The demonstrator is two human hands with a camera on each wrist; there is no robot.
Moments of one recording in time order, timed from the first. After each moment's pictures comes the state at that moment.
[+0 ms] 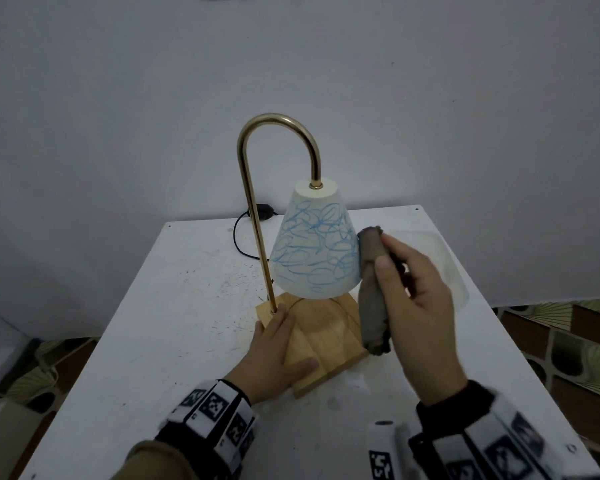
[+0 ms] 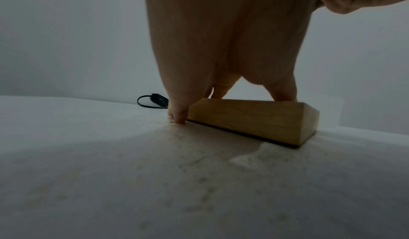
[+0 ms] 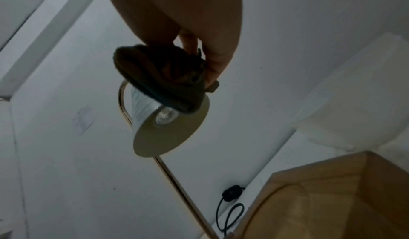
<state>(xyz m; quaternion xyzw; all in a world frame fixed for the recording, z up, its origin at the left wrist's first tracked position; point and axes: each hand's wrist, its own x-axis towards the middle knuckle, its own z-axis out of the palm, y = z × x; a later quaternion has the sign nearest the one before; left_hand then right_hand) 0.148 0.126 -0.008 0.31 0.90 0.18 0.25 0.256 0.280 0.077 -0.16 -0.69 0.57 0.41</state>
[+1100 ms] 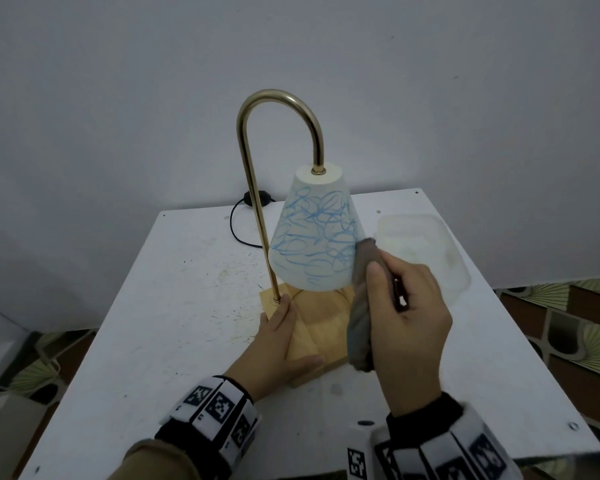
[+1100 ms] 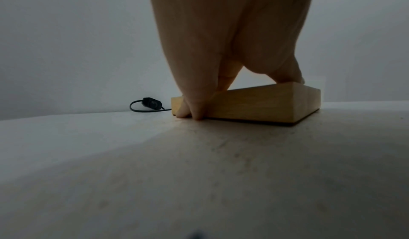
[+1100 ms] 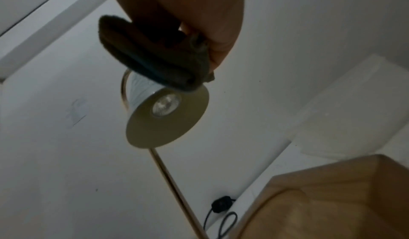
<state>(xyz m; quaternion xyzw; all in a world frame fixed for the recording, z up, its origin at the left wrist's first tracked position) 0.156 0.123 -0.006 0.31 0.89 0.19 0.28 0.259 0.248 0.064 -0.19 -0.68 0.49 0.51</state>
